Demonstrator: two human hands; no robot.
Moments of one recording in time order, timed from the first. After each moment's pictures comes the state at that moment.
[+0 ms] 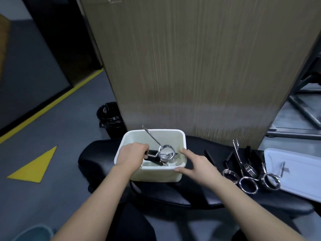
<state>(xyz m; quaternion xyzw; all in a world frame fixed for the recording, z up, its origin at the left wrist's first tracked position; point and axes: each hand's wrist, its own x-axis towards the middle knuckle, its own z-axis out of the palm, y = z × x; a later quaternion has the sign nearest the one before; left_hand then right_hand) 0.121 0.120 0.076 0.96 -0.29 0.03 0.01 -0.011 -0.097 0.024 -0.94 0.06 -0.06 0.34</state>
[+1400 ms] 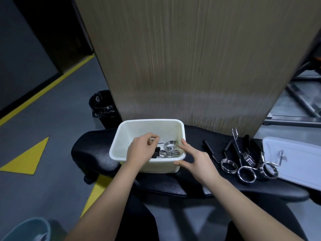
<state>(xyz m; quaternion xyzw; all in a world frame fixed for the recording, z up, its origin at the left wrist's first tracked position) 0.128 0.089 0.020 0.92 -0.20 -0.02 0.33 -0.015 -0.088 0.001 -0.88 0.12 -0.09 0.45</state>
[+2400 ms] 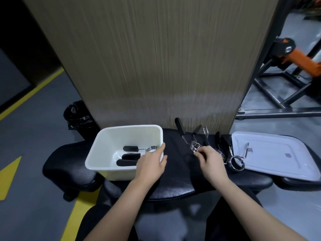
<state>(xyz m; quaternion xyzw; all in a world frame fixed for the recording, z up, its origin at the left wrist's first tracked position) 0.045 -0.003 0.014 0.92 -0.34 -0.02 0.17 -0.075 -0.185 -0.019 -0.86 0.27 -0.26 0.35</state>
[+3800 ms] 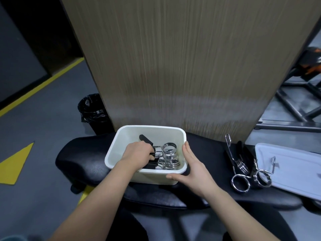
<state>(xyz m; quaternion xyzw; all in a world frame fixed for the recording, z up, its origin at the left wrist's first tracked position) 0.157 0.059 0.025 0.92 -0.39 -0.04 -0.03 -0.016 -0.101 0.001 -0.88 0.12 -0.07 0.45</state>
